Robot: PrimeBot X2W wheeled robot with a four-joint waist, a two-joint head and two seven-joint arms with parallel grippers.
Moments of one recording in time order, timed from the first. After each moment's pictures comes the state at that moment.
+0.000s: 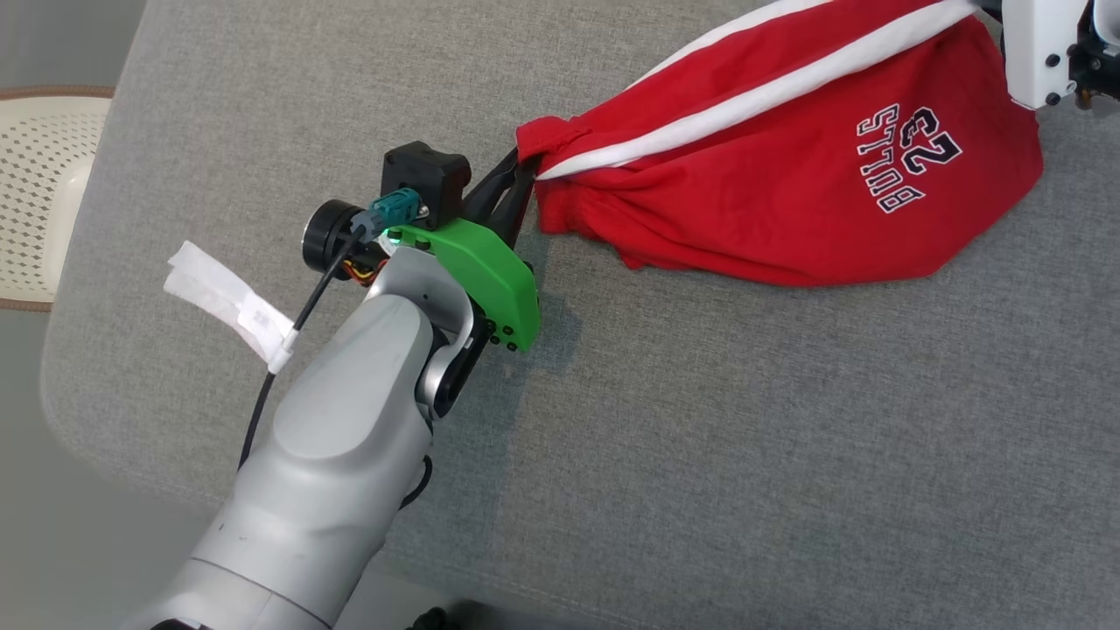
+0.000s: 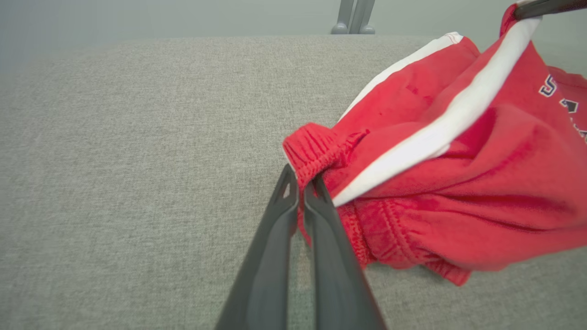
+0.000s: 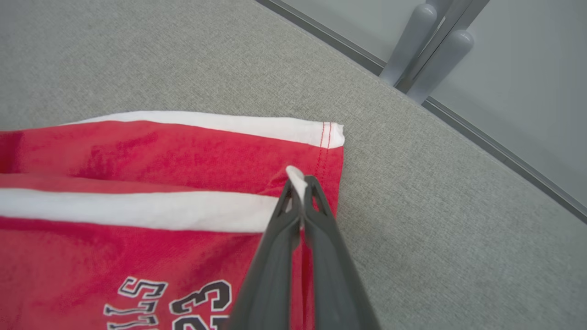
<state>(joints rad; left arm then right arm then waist) -0.82 0.05 -0.62 0.64 -0.53 -0.06 -0.06 -1.35 -0.69 0.99 0.63 0.97 0.13 0.54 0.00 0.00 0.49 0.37</state>
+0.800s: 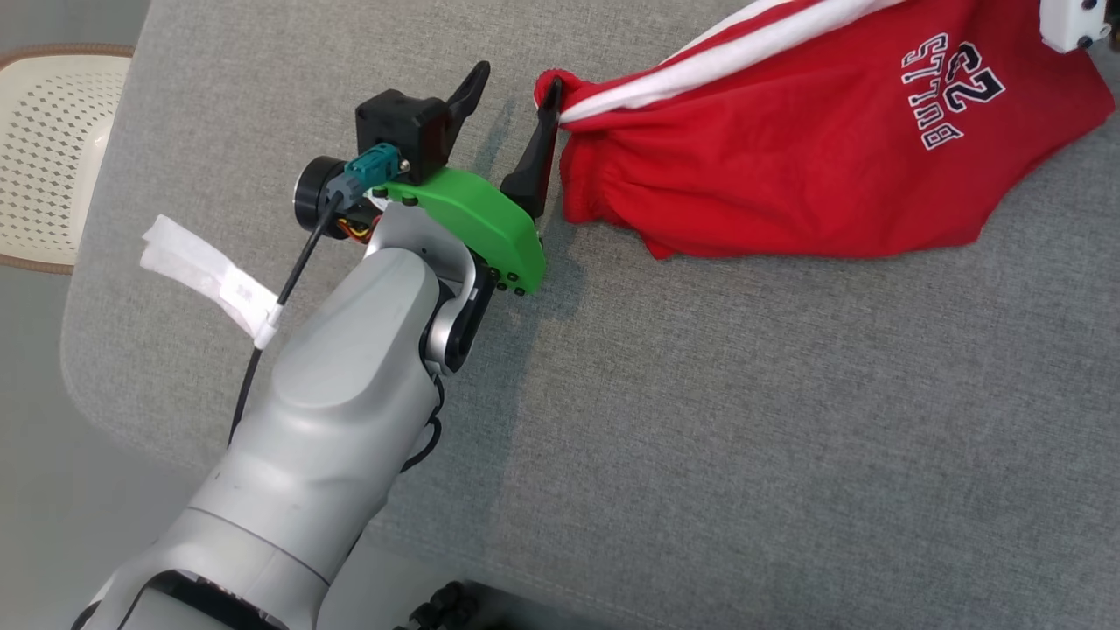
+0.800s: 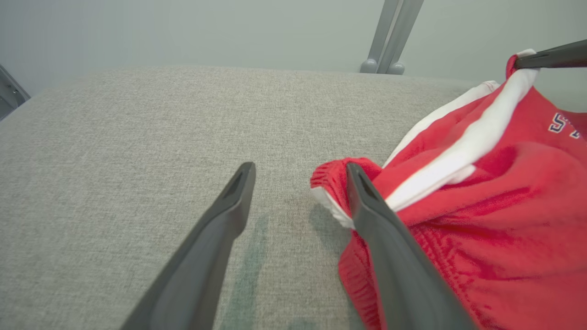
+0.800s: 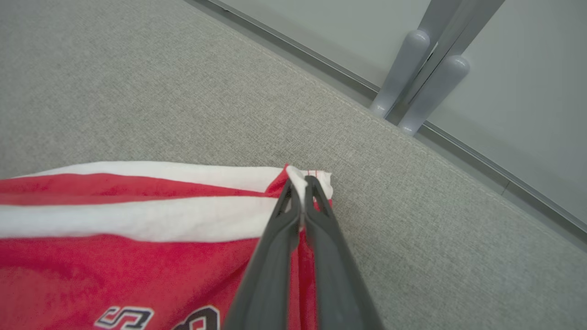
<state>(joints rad) -0.93 0.05 -0.70 0.71 -0.69 0.02 -0.20 -1.46 -0.67 1.09 0.77 1.00 0.13 0.39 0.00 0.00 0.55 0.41</state>
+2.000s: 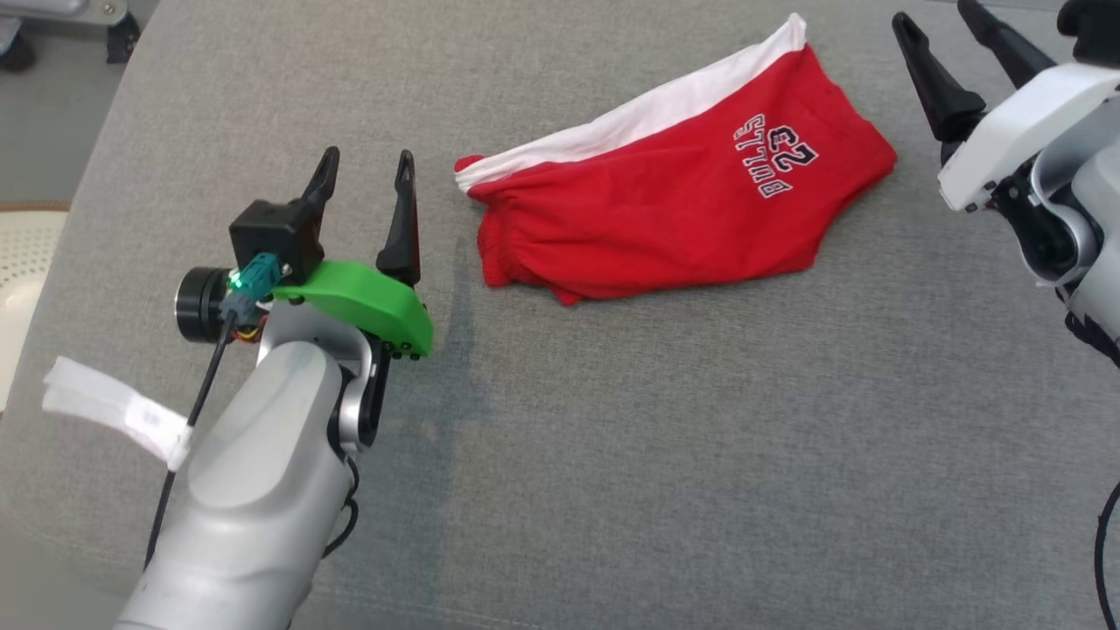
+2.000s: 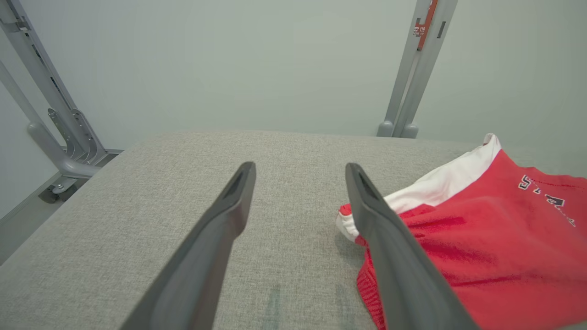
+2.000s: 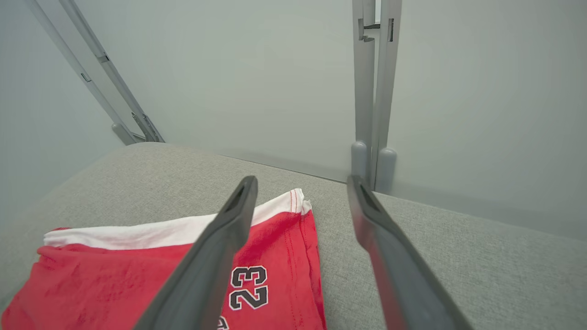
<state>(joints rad) -0.72 0.16 -0.54 0.61 -0.58 0.12 -0.26 -1.12 -0.60 1.01 0.76 1.13 0.13 -0.26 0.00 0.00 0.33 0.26</state>
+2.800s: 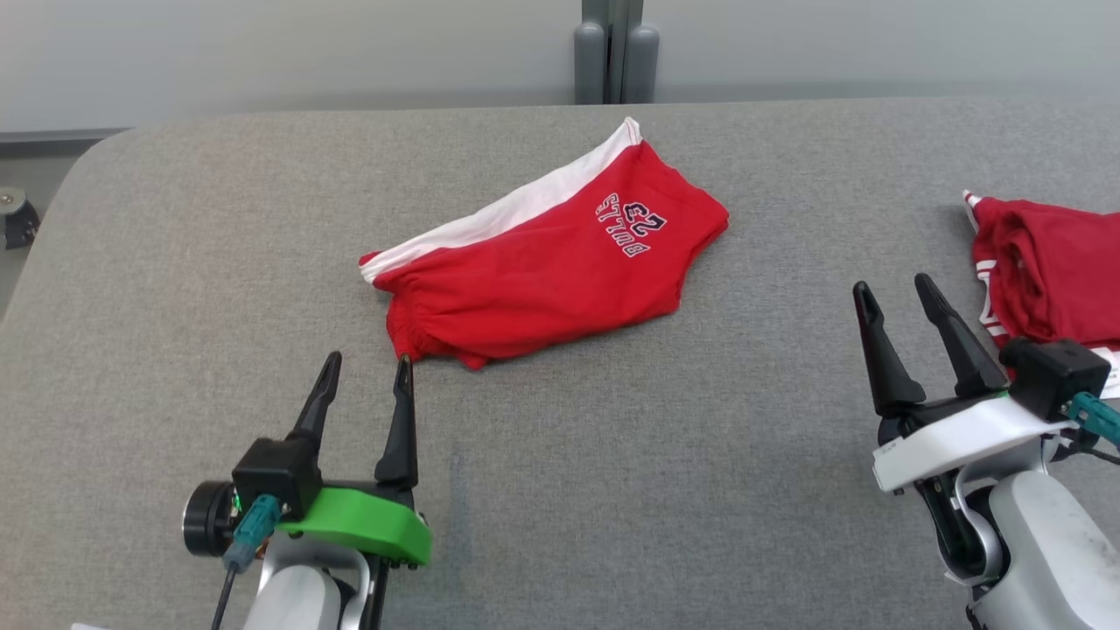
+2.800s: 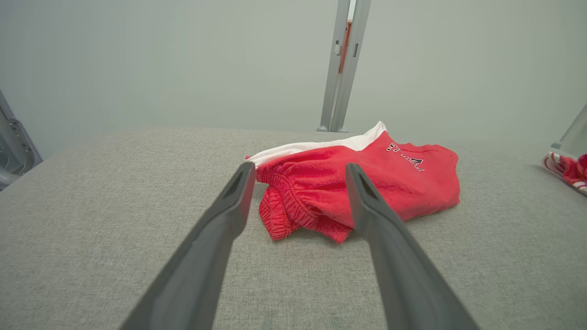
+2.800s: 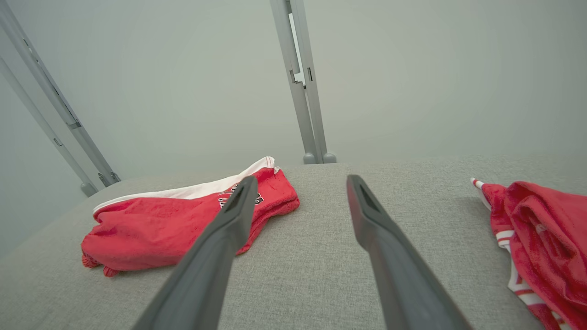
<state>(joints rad) -0.18 0.08 -0.25 0.28 -0.28 0.01 -0.26 -0.25 -0.29 0.19 0.26 0.50 0.13 -0.26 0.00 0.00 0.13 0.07</state>
